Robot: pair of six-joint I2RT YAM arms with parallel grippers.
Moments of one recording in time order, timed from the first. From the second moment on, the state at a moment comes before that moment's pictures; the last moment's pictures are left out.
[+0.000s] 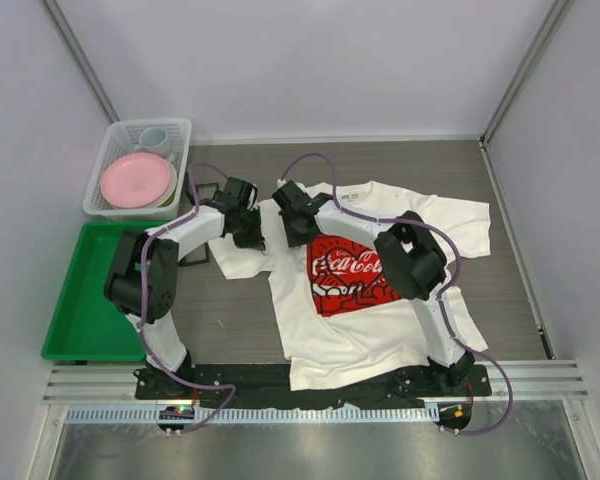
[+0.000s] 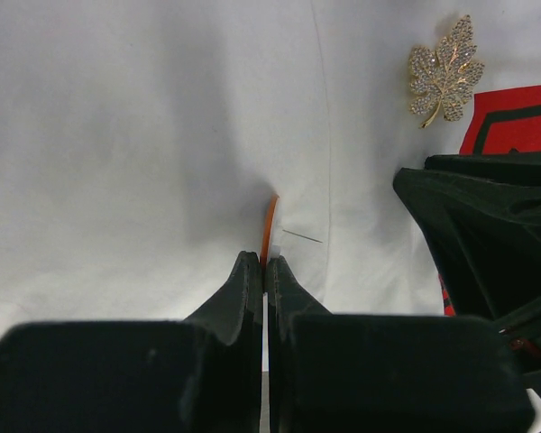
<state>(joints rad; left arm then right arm) -0.36 1.79 1.16 -0.44 0.15 -0.44 0.75 2.19 1.69 -0.56 0.13 0.44</state>
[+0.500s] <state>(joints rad) -0.38 1.79 1.16 -0.43 0.16 -0.46 0.75 2.20 1.70 -0.57 0.16 0.40</state>
